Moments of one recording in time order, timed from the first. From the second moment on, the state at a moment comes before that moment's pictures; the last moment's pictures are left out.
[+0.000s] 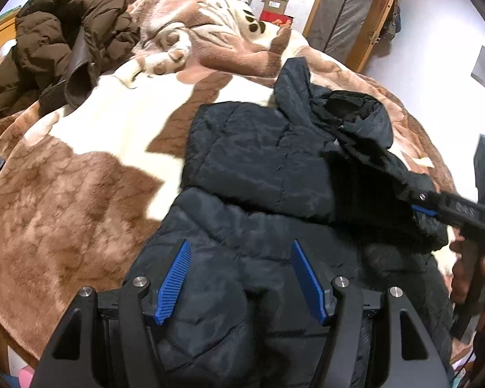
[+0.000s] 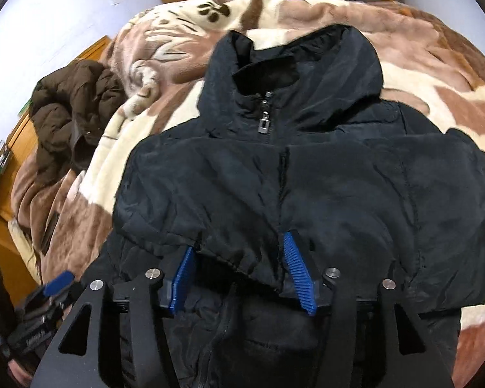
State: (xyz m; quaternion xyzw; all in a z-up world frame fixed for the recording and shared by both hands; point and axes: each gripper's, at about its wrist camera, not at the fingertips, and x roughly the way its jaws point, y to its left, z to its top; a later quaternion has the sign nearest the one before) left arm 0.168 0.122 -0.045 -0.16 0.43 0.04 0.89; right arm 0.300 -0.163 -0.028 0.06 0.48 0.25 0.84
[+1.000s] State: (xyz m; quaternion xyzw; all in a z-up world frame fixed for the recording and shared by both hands) left arm 0.297 0.026 -0.039 -0.09 0.41 0.00 0.91; right arm 0.339 -0.294 -0.071 0.06 0.47 0.12 0.87
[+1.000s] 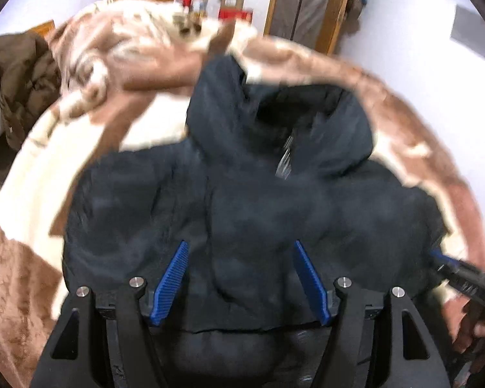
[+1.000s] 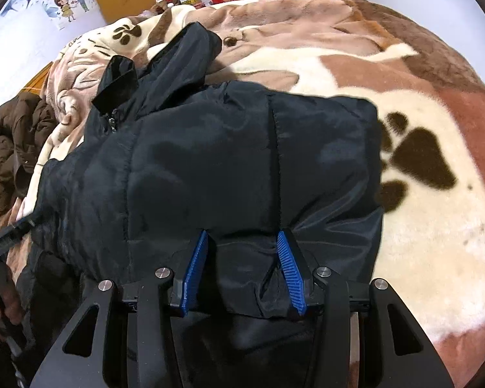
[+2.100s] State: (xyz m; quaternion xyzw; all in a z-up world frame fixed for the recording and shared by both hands) left arm 0.312 0.016 -0.090 -0.01 0.45 -0.03 0.89; right arm 0.342 -0.308 -0.076 0.01 0.47 0.08 0.88
